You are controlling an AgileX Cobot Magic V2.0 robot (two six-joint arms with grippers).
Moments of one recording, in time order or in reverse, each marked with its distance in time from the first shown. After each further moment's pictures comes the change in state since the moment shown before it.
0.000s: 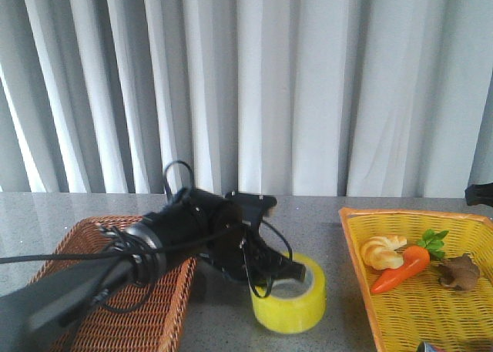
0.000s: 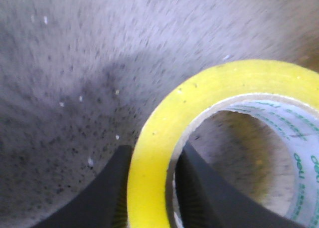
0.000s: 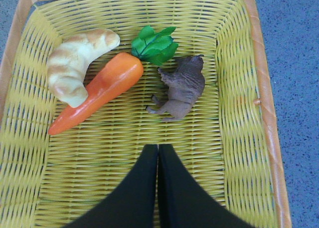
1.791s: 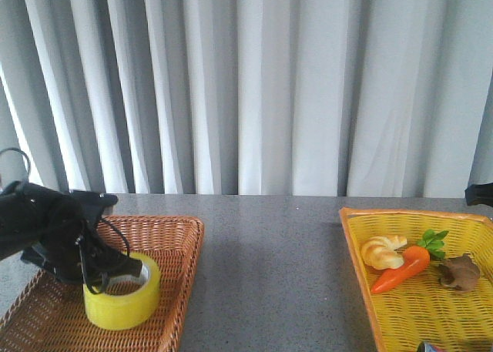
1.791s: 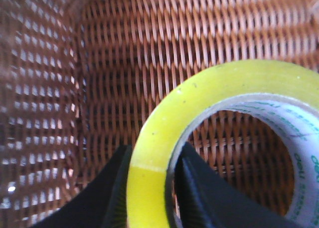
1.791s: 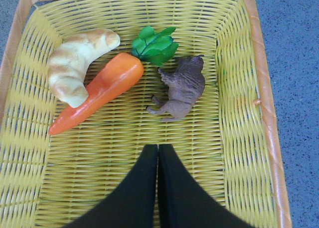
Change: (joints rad) left arm 0.390 -0.292 0.500 0.195 -0.075 0.007; right arm 0.000 0.000 0.000 0.000 0.000 0.000
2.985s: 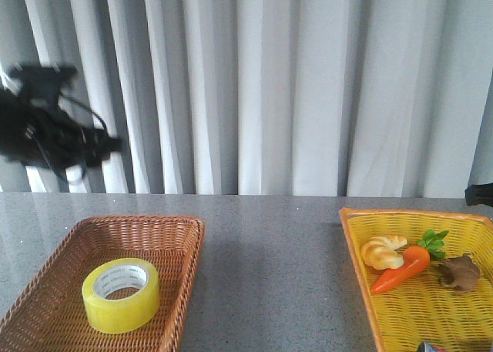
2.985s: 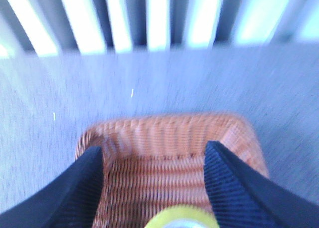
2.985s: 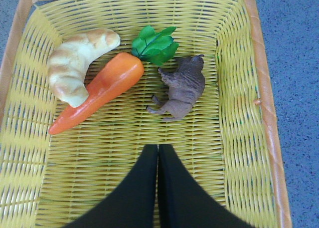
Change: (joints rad) left arm 0.001 -0.229 -0.256 -0.039 -0.028 0.007; right arm 0.000 0.000 0.000 0.000 0.001 -0.001
